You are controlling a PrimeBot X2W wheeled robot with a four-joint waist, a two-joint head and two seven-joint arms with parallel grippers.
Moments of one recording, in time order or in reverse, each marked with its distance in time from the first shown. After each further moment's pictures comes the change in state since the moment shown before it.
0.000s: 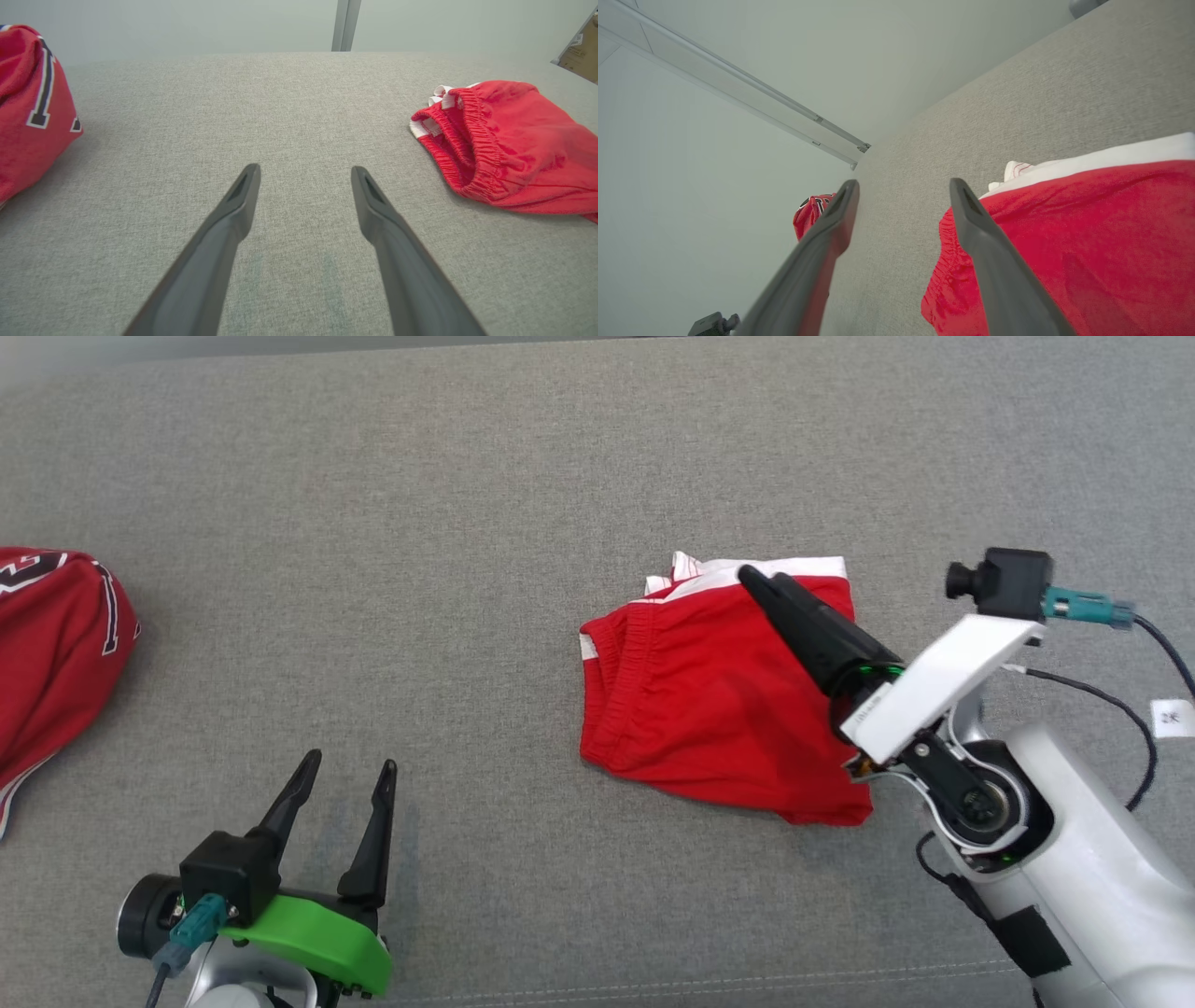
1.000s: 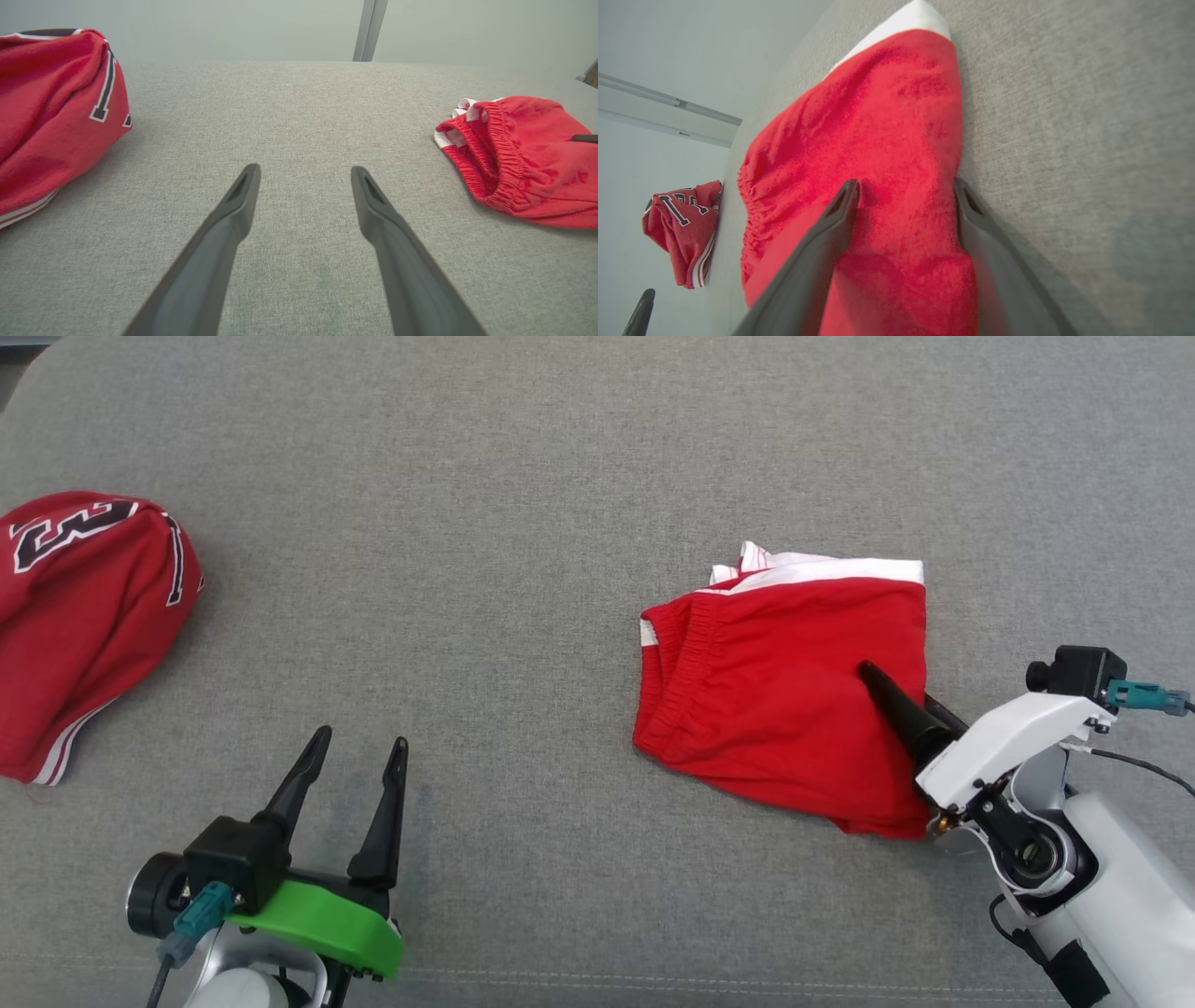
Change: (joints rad) left arm -0.027 -0.015 -0.007 -0.024 0.000 0.000 -0.013; right arm 0.099 -0.086 -0.064 0.262 -0.046 -0.058 -0.066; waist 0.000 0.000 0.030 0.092
